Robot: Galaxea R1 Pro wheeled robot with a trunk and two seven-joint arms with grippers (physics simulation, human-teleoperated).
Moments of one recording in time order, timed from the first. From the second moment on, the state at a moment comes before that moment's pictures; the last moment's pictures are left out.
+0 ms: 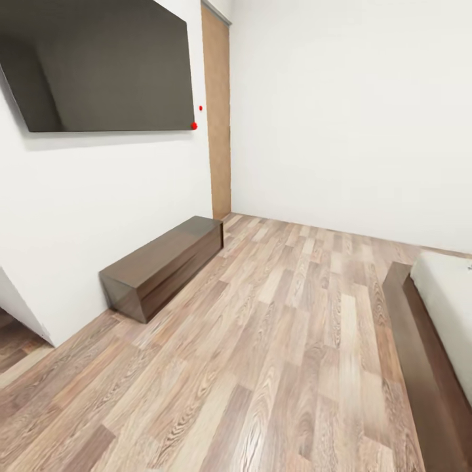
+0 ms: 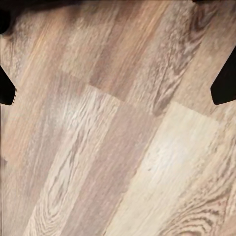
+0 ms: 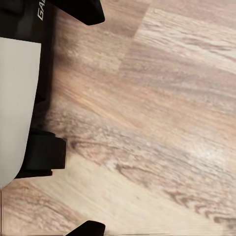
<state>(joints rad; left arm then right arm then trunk) -0.33 0.06 -0.09 -0.16 0.27 -0.09 -0.36 -0.38 -0.15 -0.03 0.07 -0.08 -0.09 0.39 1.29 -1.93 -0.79</state>
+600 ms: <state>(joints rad) -0.33 0.06 -0.09 -0.16 0.27 -0.09 -0.36 -0.38 -0.15 -0.03 0.07 -0.08 -0.09 0.39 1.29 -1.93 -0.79</state>
